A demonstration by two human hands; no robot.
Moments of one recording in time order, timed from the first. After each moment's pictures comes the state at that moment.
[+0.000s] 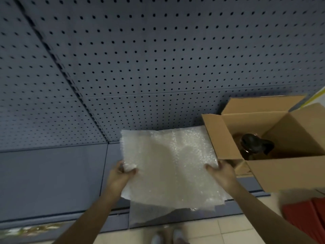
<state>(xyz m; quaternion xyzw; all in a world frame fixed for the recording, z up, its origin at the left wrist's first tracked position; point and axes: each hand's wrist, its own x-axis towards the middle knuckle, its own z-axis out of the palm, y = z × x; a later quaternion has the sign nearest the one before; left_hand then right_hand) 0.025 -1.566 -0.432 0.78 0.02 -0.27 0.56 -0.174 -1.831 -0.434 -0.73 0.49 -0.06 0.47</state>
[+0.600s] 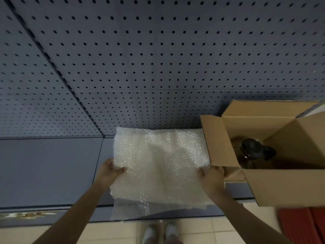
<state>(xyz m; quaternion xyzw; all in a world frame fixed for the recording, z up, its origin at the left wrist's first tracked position) 0.053 -1.562 -0.466 0.86 -0.01 -0.27 0.43 -0.161 -1.819 -0.431 -0.84 0.47 0.02 0.26</state>
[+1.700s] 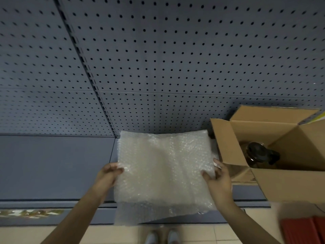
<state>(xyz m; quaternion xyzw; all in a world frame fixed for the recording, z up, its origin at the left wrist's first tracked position) 0.033 -1.509 -0.435 0.72 0.07 -0.29 0.62 -0.172 -1.768 -0.398 -0.66 0.46 -0.20 0.56</state>
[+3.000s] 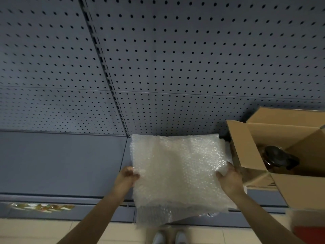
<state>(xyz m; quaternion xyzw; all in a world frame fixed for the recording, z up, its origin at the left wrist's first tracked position) 0.024 -1.514 -0.445 0.76 0.07 -0.30 0.58 -0.145 -1.806 -0.447 -0.82 0.50 -0.02 0.28</state>
